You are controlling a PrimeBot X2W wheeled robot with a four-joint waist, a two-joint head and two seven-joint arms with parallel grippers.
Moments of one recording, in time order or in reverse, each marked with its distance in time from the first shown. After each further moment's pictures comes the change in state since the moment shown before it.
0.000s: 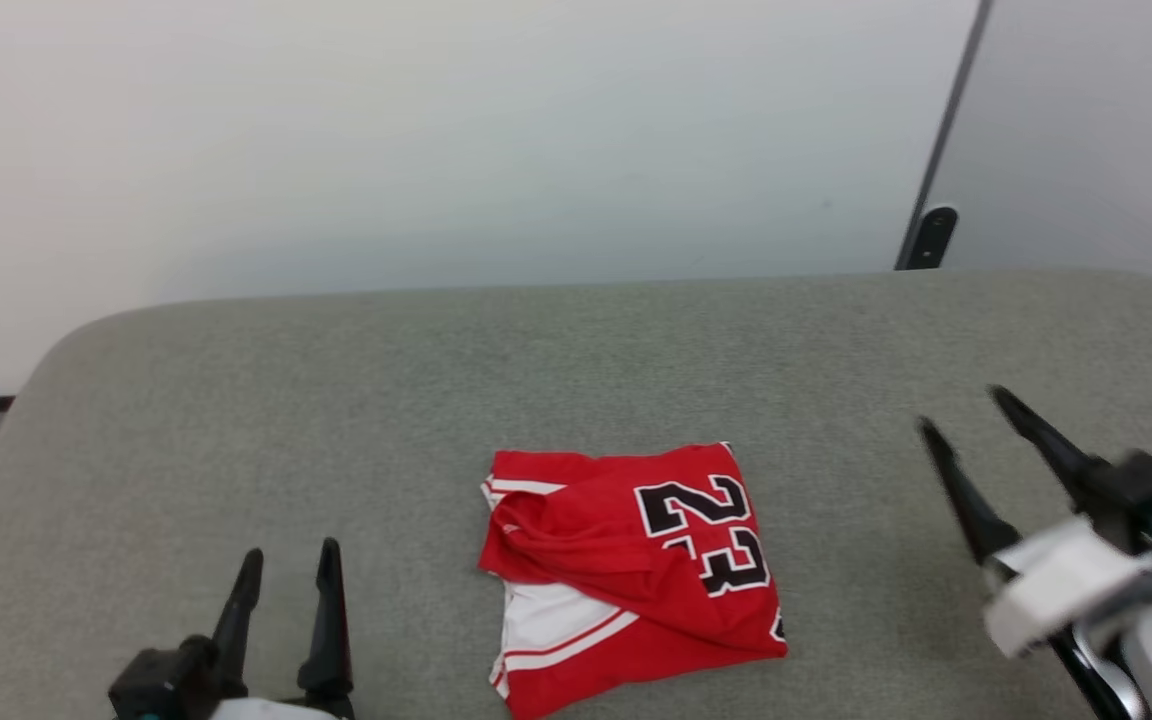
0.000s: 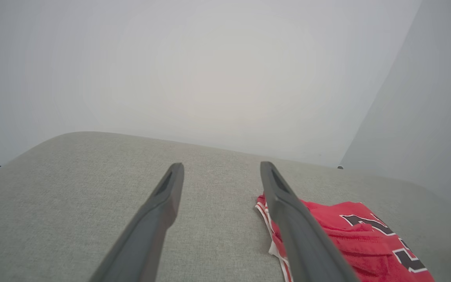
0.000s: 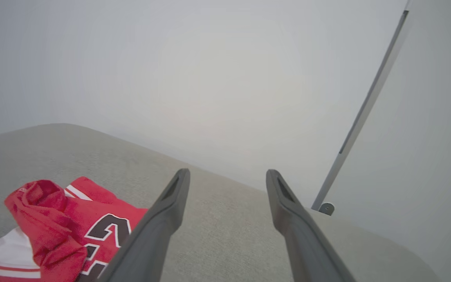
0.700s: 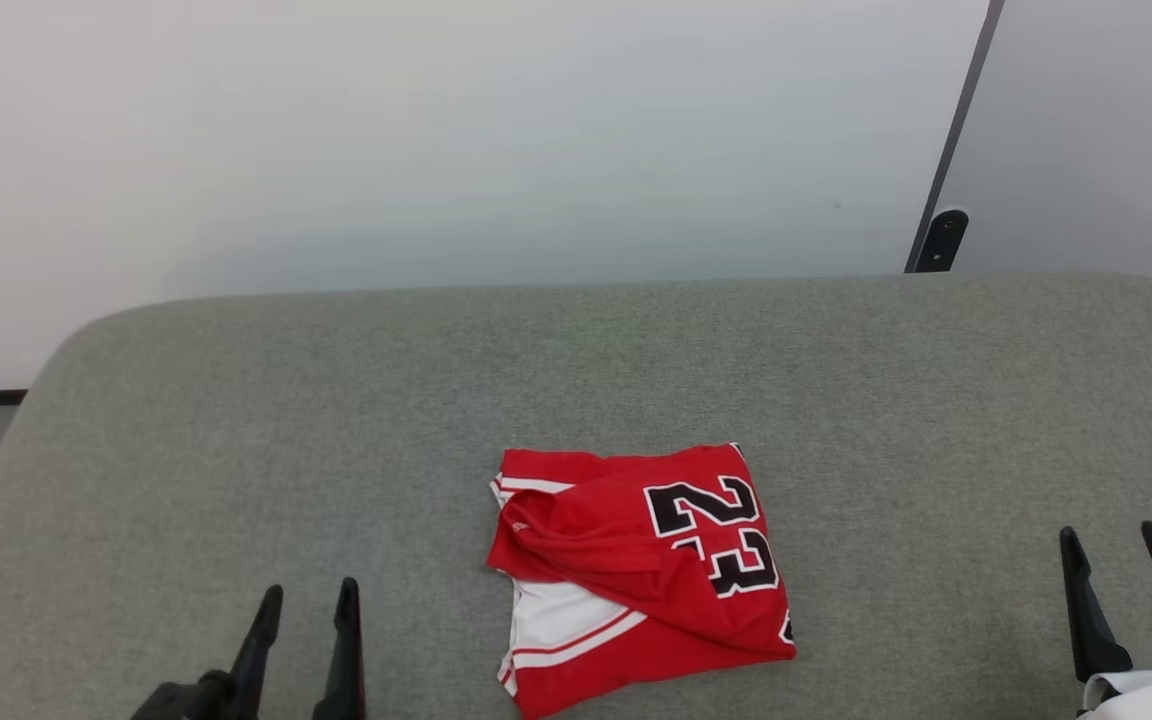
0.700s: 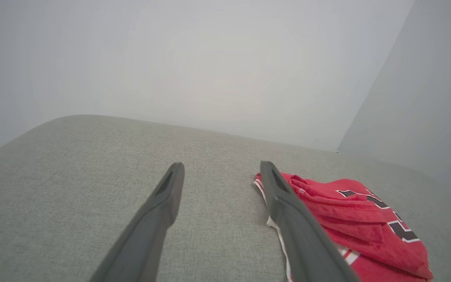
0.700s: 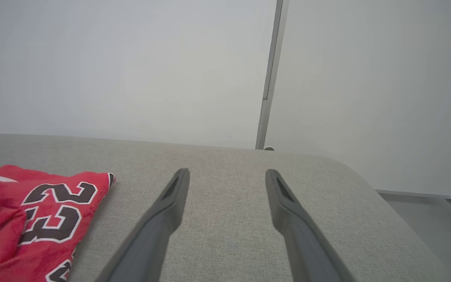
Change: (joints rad) left arm 0.054 -0.057 0.053 0.013 0.069 -0.083 0.000; right arm 0.348 0.166 -0.441 -0.113 -0.150 0.000 -0.008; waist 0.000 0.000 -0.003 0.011
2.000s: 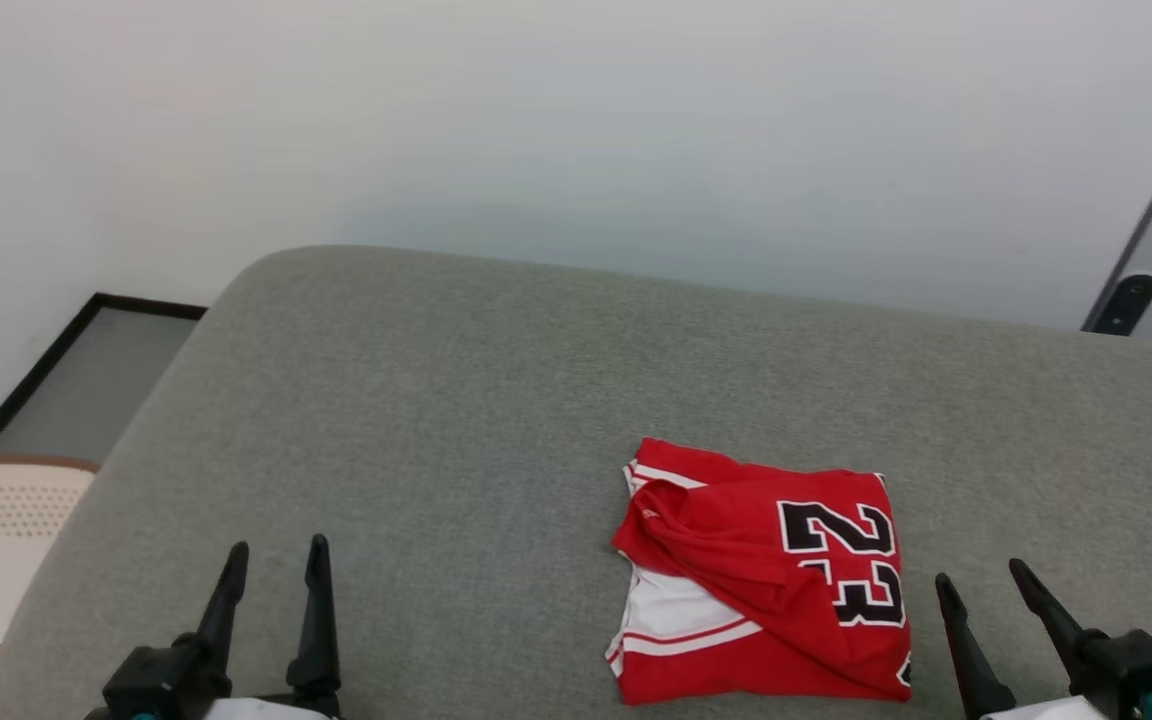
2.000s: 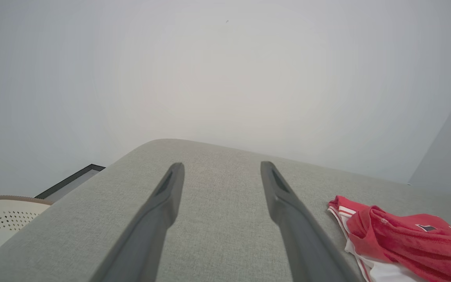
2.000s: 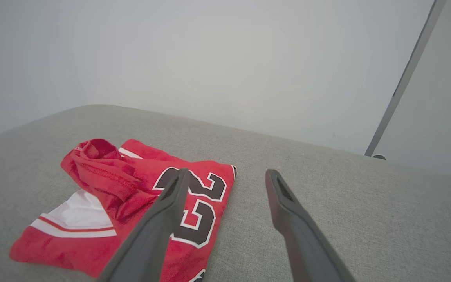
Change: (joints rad) left arm -0.059 -0.009 0.064 -0.008 0.084 -0.009 0.000; right arm 0.016 0.063 0.138 0.025 -0.031 0.000 0.000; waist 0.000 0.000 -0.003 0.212
